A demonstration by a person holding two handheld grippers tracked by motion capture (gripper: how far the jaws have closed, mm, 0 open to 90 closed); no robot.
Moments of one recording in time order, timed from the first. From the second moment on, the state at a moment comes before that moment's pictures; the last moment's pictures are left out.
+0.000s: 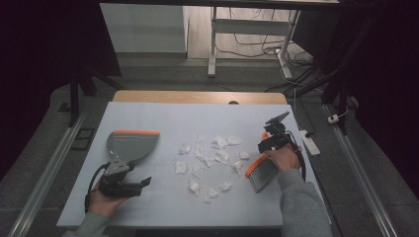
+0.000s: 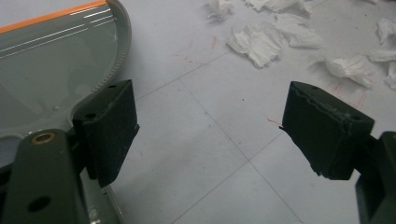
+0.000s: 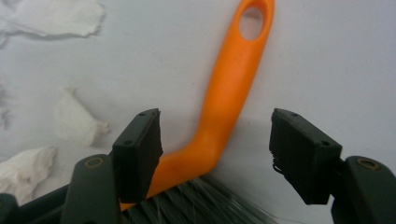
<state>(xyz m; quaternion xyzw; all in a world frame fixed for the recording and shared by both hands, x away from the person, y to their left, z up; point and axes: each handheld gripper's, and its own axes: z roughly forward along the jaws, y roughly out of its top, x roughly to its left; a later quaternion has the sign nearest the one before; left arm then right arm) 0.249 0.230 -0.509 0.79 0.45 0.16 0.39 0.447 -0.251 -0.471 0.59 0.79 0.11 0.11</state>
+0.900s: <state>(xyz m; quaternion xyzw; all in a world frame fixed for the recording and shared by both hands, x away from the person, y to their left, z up) 0.248 0.225 -0.510 0.79 0.44 0.16 0.39 0.451 -0.241 -0.489 0.65 0.75 0.07 0.11</state>
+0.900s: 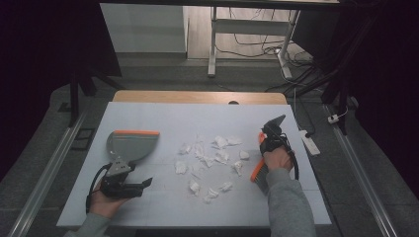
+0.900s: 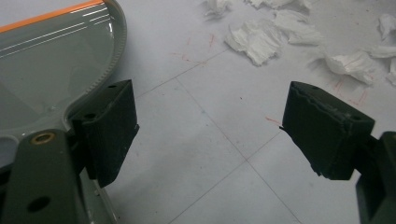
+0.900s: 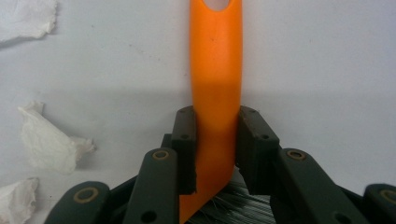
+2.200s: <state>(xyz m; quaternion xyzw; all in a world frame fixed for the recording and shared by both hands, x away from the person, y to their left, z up) 0.250 0.227 -0.511 0.79 0.45 0.16 0.39 0.410 -0.310 -0.454 0.56 0.77 0.31 -0.01</state>
